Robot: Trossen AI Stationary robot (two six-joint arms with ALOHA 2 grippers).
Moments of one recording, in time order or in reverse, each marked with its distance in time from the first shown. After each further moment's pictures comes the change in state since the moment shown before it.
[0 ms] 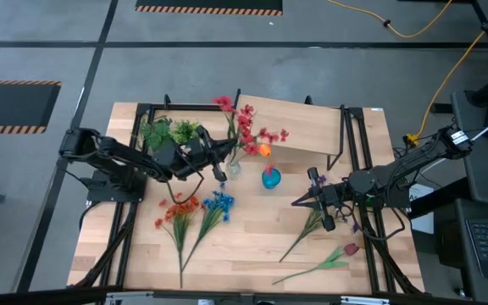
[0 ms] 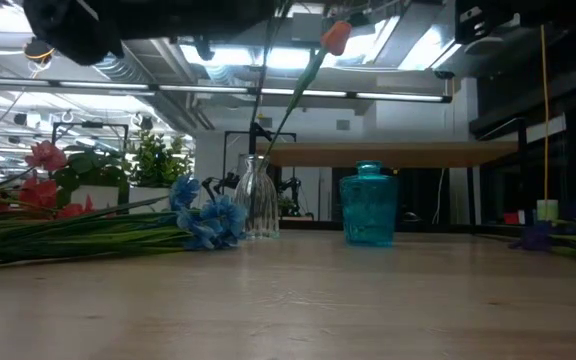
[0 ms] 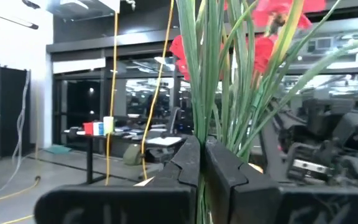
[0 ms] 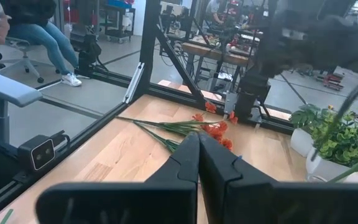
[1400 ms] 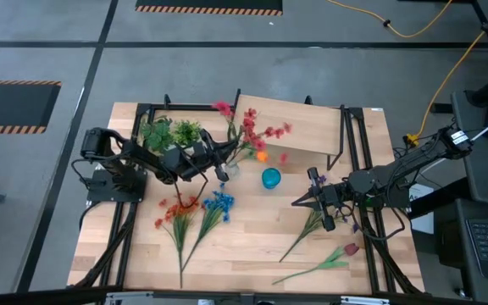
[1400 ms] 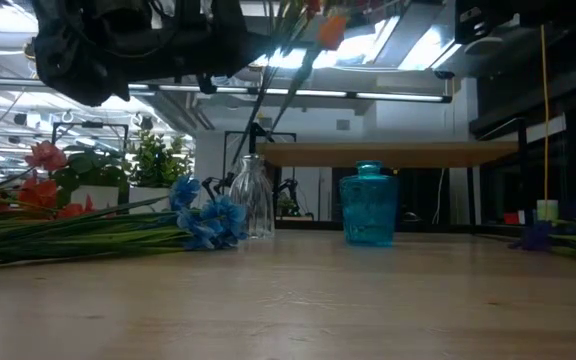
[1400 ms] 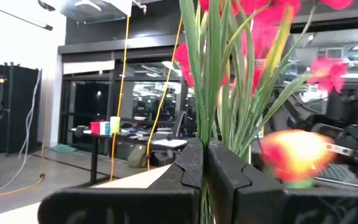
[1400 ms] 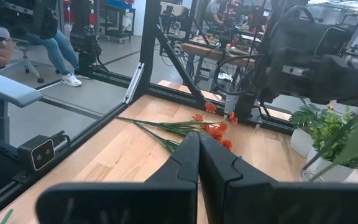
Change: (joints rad) left arm 0.046 0.200 -0.070 0.290 0.026 -0.043; right arm 0.000 0.000 0.000 0.001 0.000 0.000
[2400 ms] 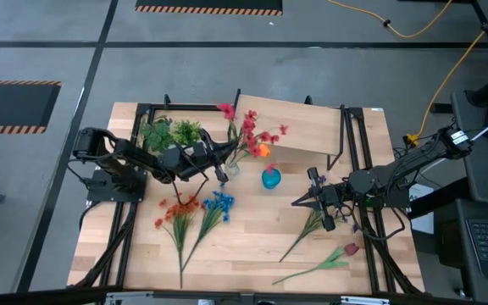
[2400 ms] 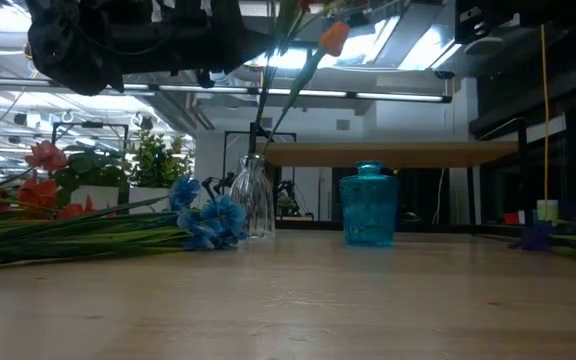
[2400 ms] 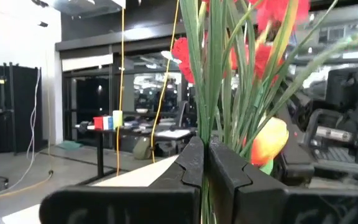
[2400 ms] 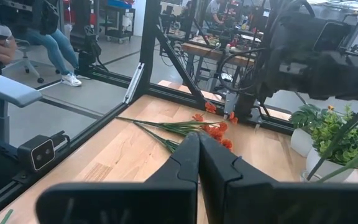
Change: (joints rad) left arm -0.010 -0.072 0.000 -0.131 -0.003 0.038; right arm 0.000 0.000 0.000 0.000 0.000 0.000
